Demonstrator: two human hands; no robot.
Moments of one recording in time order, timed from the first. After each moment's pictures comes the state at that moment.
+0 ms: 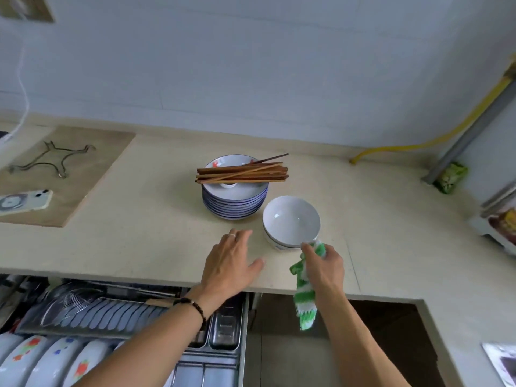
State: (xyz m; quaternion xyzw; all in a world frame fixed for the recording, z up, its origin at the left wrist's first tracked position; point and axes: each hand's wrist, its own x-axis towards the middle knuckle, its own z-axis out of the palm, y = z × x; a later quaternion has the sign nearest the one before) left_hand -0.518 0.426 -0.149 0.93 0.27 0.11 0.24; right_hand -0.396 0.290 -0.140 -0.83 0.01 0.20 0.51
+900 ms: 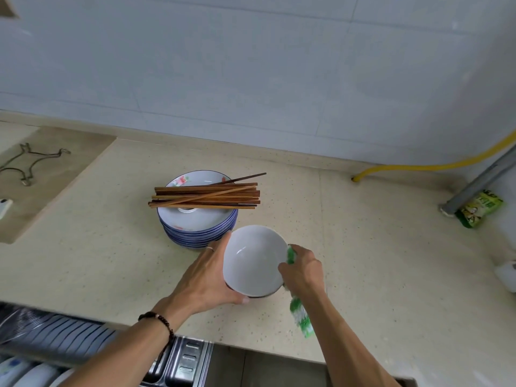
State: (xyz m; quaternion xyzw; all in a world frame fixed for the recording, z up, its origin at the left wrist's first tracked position) left_hand -0.409 0.445 -0.160 0.88 0.29 0.07 0.36; right_hand -0.242 0.323 -0.152 -0.89 -0.20 0.28 0.30
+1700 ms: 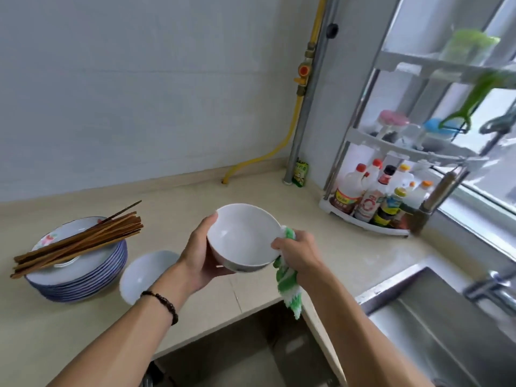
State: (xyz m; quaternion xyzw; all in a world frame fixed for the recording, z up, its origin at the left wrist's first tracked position) left_hand -0.321 0.301 -0.041 0.52 0.23 -0.05 0.82; right_hand -0.261 0.115 -0.024 -0.80 0.05 0.19 0.56
